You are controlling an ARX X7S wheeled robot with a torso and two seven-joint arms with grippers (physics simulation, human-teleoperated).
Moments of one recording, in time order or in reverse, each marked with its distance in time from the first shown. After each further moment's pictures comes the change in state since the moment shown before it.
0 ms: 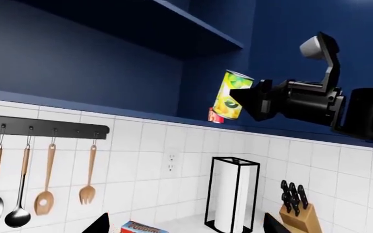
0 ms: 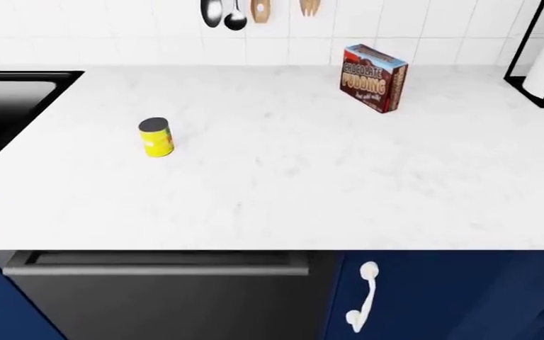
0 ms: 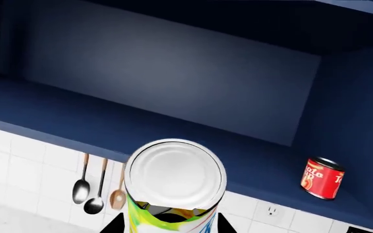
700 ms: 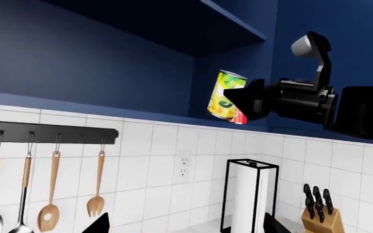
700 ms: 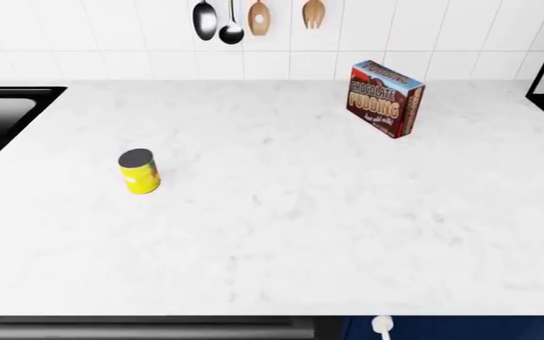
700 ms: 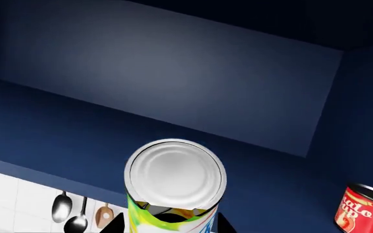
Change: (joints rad) left arm -0.031 -0.014 0.024 0.009 -0.029 0.010 -0.017; right arm -0.001 -0.001 0.001 0.001 0.000 0.000 0.000
